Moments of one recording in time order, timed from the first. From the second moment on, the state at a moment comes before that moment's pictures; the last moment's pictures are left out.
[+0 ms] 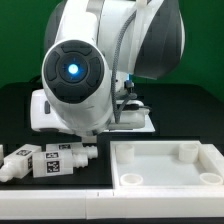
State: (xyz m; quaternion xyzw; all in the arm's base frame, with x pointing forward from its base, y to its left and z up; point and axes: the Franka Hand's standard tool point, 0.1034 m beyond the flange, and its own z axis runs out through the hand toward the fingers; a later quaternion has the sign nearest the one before) arm 0.432 -0.054 0.019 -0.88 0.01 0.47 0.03
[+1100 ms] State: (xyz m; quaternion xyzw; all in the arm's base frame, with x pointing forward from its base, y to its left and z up) arm 0.449 -0.027 0.048 -0.89 0.02 0.46 0.02
